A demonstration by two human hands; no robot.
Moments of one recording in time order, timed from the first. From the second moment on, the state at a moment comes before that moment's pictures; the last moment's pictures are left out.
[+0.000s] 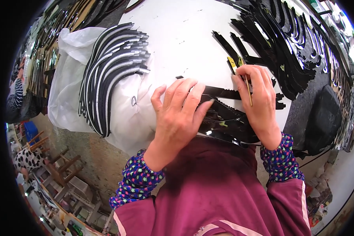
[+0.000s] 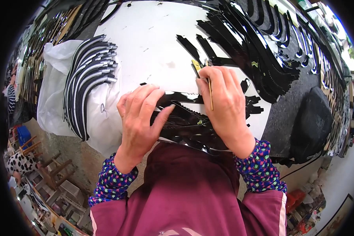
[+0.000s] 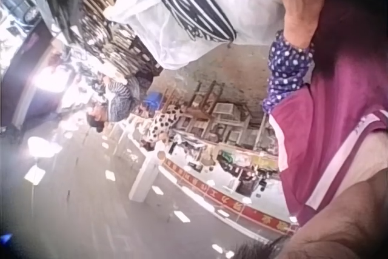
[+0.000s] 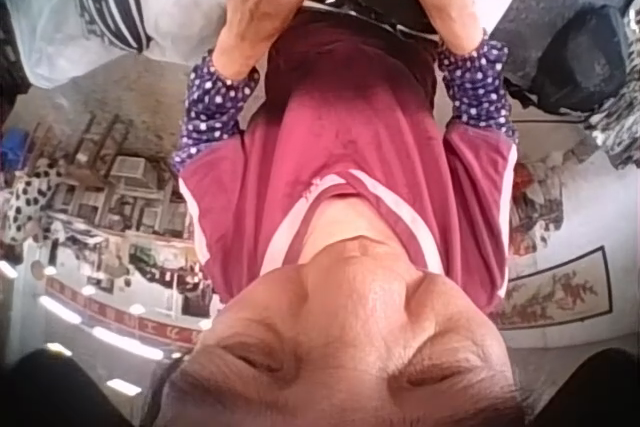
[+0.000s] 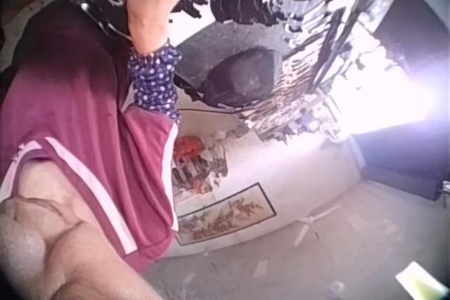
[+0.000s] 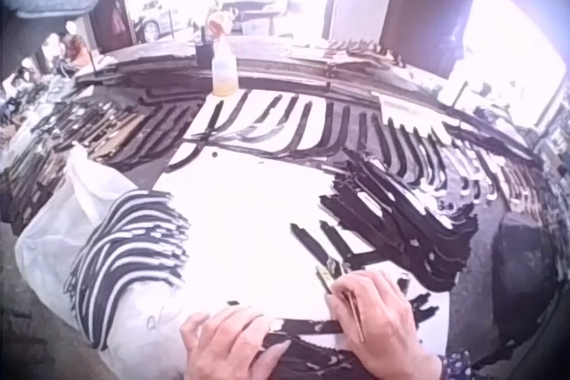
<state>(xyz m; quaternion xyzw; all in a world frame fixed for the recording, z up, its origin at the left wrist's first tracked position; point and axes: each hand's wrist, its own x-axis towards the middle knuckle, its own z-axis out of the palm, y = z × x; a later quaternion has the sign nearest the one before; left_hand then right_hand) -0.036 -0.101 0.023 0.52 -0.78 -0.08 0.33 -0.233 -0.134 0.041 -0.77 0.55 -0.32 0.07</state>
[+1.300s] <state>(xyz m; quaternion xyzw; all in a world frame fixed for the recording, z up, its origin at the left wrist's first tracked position) -0.037 -0.078 0.042 0.56 -0.80 0.02 0.21 -0.220 -0.119 0.034 -0.67 0.51 -0.45 0.30</state>
